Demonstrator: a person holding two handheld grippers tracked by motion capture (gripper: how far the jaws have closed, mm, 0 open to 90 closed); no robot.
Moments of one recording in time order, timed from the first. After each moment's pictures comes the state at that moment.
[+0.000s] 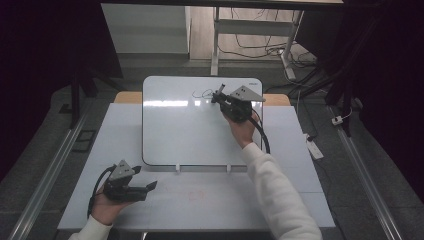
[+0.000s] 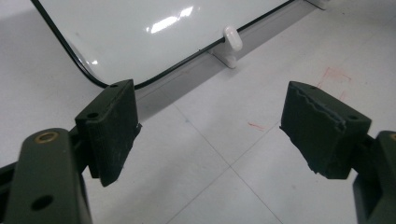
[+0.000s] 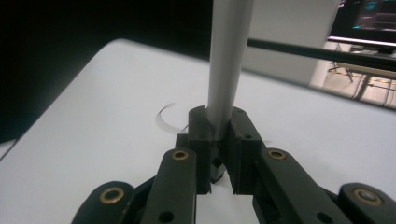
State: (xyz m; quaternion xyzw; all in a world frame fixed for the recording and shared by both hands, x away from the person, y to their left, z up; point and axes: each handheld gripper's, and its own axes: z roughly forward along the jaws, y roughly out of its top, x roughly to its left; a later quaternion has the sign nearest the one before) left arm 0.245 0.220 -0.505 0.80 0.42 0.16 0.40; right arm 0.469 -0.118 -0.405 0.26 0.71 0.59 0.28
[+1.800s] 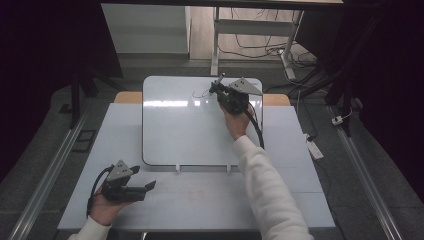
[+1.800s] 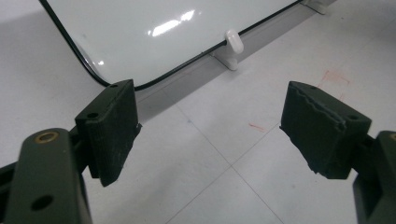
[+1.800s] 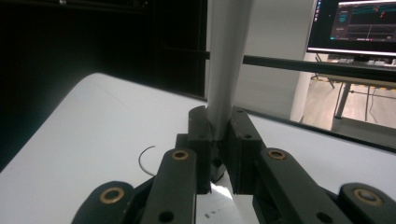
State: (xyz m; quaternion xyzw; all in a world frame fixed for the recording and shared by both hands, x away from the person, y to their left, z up) left arm 0.244 0.223 -0.504 0.80 0.42 0.16 0.41; right arm 0.483 -0.104 -0.396 0.29 0.68 0.61 0.30
